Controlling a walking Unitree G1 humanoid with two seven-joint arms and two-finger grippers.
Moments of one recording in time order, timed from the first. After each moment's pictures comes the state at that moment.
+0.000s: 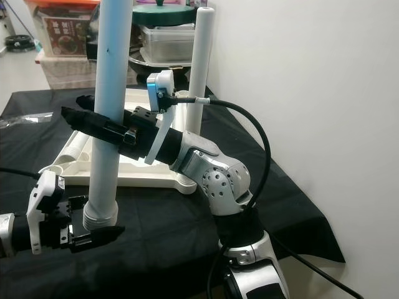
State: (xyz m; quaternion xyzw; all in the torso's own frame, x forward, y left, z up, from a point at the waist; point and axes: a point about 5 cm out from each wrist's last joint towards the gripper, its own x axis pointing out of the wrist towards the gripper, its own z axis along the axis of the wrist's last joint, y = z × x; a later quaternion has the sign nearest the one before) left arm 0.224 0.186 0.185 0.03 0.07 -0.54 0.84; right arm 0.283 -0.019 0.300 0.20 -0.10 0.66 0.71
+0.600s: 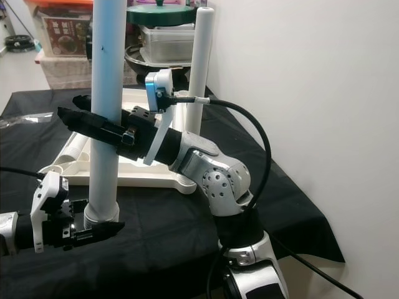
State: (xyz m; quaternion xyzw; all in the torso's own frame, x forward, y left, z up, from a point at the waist) left arm 0.227 0.184 0.186 0.05 0.06 -0.55 0.83; right arm 0.278 -0.018 0.303 0.19 -0.10 0.67 0.71
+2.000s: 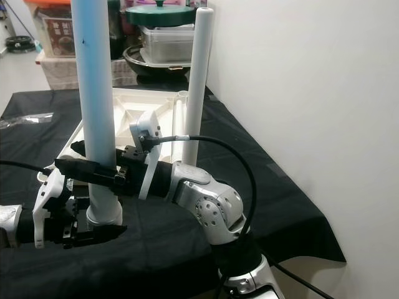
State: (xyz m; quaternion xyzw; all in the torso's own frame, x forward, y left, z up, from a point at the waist) left arm 0.232 0.182 0.193 0.08 0.05 -0.57 0.81; right arm 0.265 -0.007 0.255 0.17 -0.04 0.67 0.72
